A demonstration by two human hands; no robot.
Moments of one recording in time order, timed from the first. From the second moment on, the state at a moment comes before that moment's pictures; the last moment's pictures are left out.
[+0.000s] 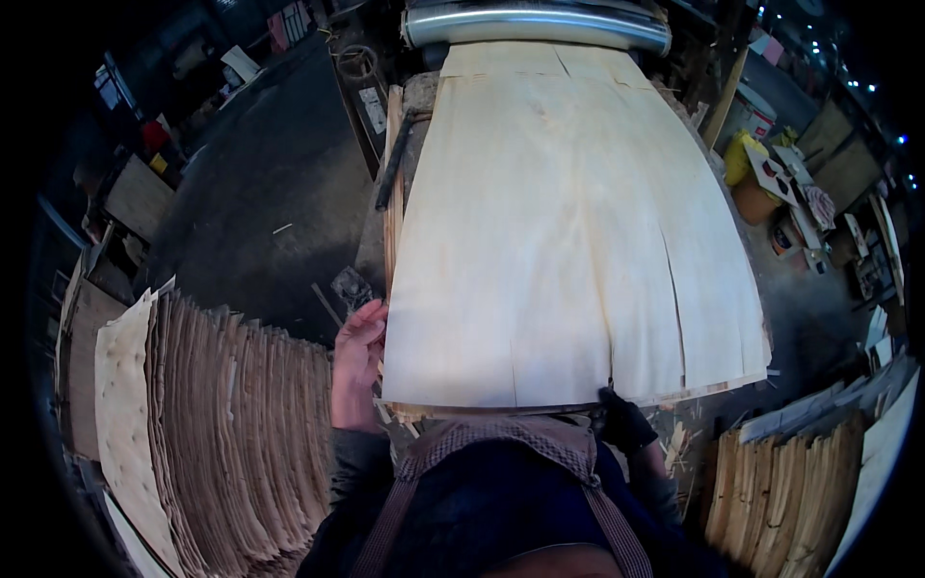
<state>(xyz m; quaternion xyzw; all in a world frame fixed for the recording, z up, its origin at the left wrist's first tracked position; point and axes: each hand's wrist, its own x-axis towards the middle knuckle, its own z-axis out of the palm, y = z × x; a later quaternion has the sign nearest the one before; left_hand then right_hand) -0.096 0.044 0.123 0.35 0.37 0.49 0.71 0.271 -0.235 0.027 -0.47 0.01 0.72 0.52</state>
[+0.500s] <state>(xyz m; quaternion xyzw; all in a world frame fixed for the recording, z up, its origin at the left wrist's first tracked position) -0.075 0.038 0.017 0.67 0.60 0.25 0.35 0.332 -0.086 0.057 -0.38 -0.08 0.65 0.65</state>
